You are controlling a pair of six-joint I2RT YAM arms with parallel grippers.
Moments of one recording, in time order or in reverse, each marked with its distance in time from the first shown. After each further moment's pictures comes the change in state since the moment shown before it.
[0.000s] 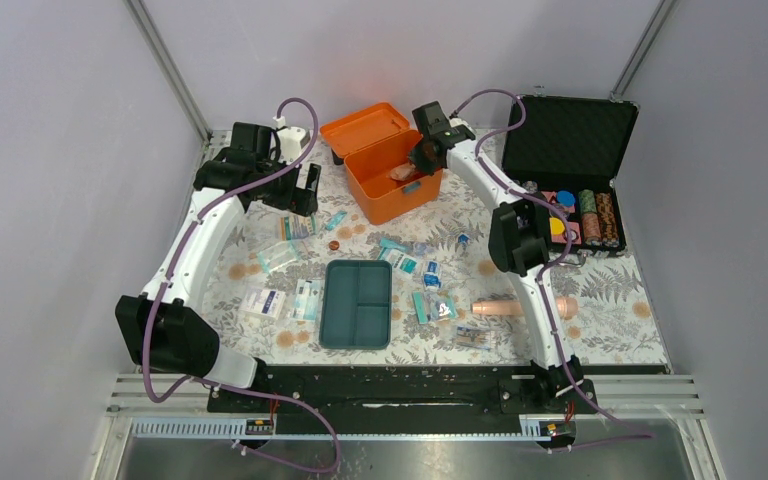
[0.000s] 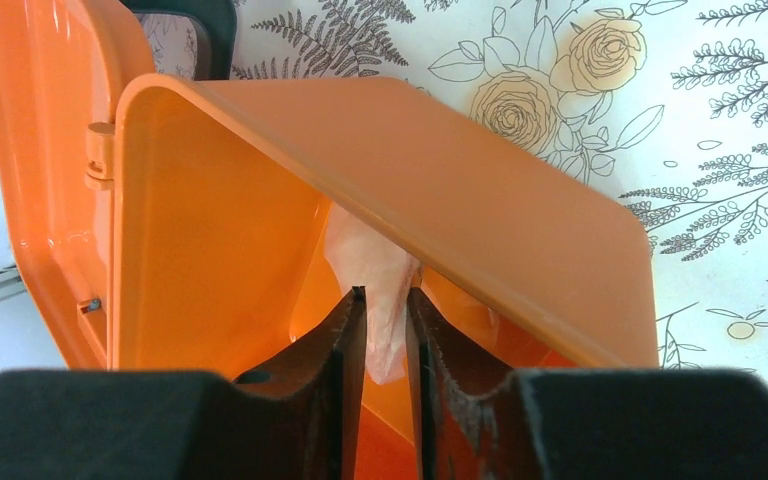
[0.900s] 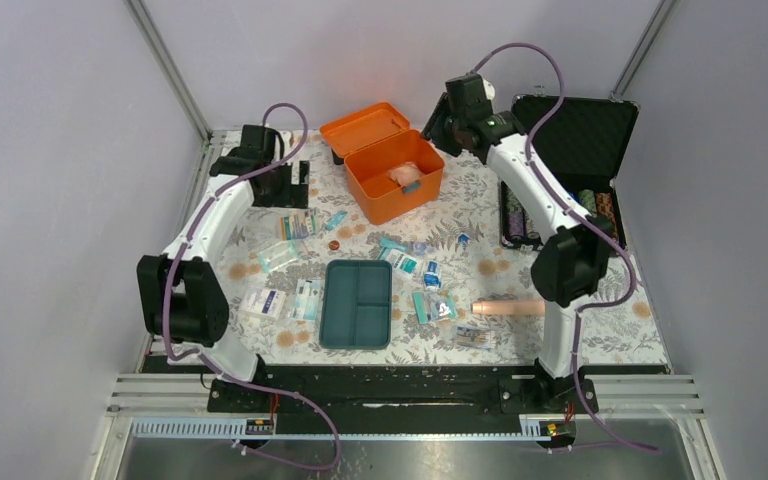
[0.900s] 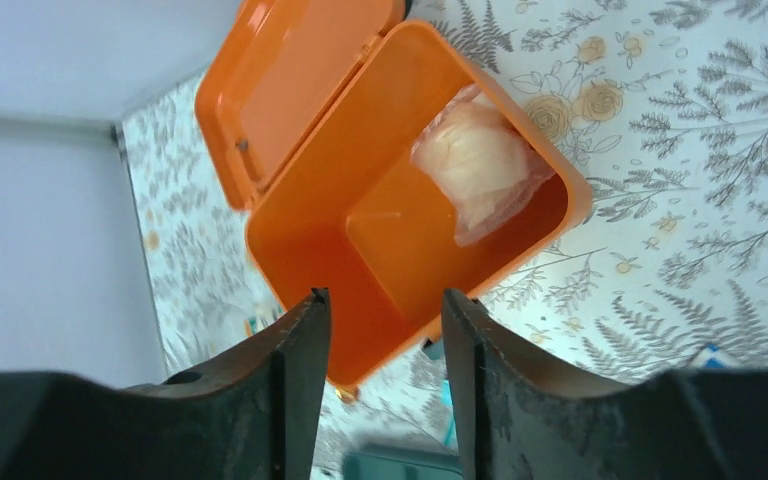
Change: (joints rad) left arm 0.040 0.155 -0.030 0.097 -0.164 -0.177; right arm -0.011 -0.432 -0.244 0.036 -0.053 -0.256
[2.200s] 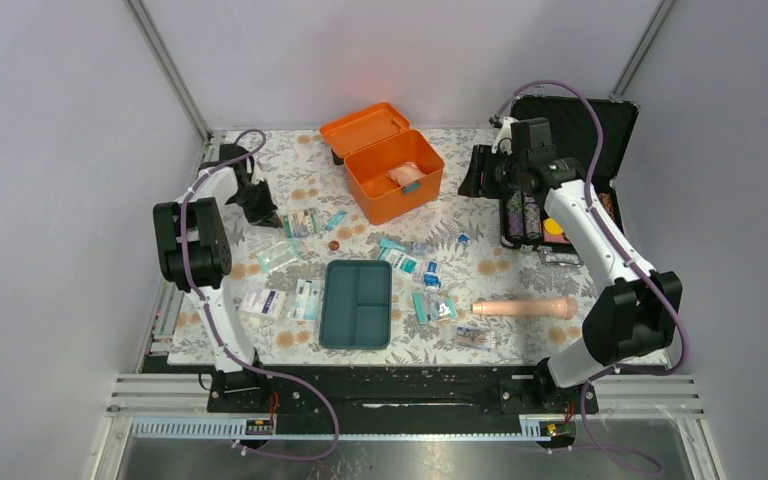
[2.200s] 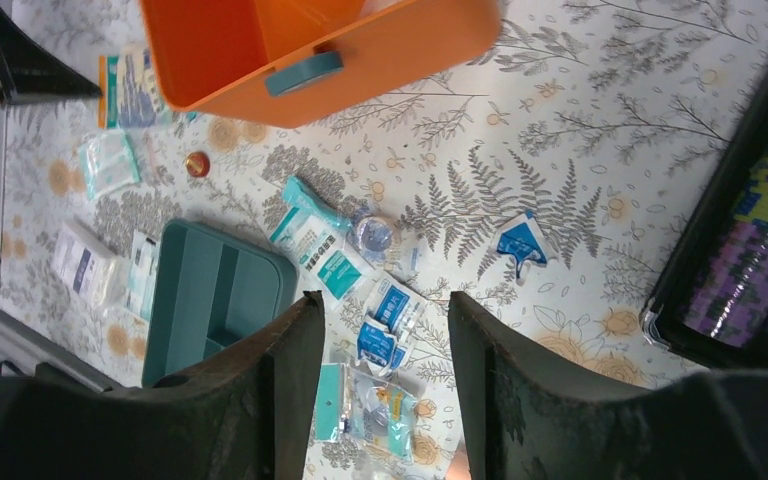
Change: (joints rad) left arm 0.279 0.462 0.101 0.016 0.254 -0.215; right arm -0.188 -0.481 -0.641 0.071 -0.439 -0.585
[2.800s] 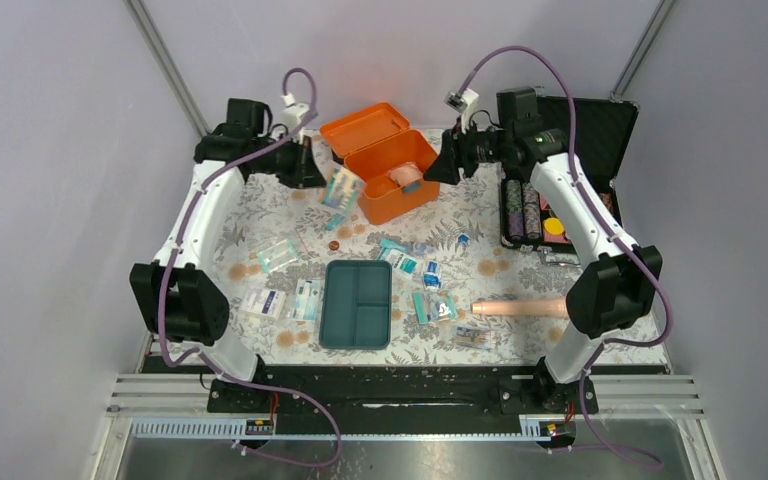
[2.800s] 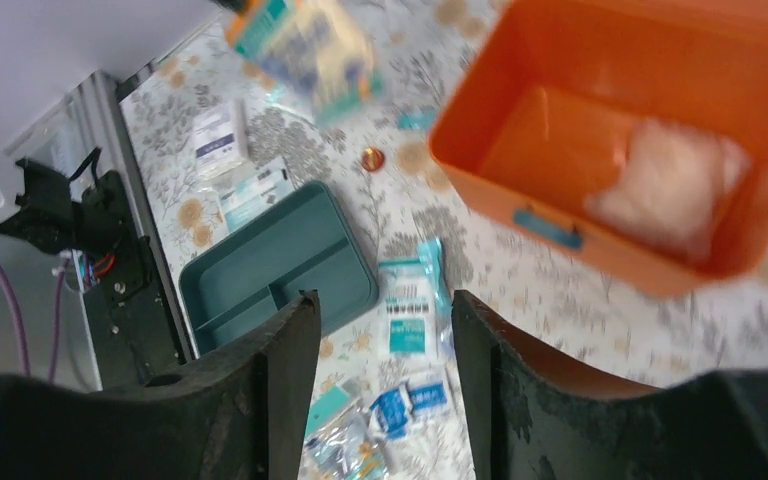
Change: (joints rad) left arm -0.219 -0.429 0.120 -0.096 0.389 0.386; right arm 0.029 0.166 0.252 0.004 -0.531 -0.397
